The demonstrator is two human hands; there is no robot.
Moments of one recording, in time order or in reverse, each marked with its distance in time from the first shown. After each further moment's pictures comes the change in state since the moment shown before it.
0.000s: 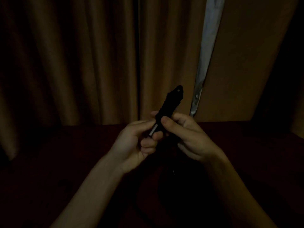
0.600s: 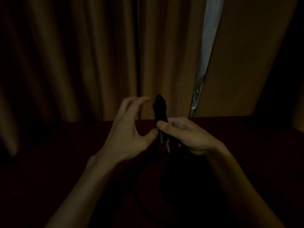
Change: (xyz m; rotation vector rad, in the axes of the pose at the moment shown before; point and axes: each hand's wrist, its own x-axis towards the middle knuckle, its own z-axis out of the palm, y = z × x) left_hand 0.004 0.001 -0.035 1.354 0.272 0.658; right_hand -0.003 -0.003 -0.003 -0.405 -0.064 0.227
